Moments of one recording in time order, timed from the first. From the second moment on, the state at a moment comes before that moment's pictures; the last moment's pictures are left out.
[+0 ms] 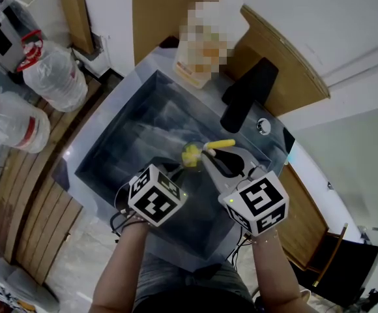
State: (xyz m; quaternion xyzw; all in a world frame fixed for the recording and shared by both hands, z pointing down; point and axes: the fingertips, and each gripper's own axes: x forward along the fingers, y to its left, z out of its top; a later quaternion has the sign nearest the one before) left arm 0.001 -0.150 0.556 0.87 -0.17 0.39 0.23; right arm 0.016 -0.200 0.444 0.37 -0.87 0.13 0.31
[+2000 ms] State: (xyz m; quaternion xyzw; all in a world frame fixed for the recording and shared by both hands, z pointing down) left arm 0.001 -0.150 0.556 0.88 -0.15 0.38 0.24; right arm 0.017 -0.211 0.440 0.38 -0.86 0.10 0.33
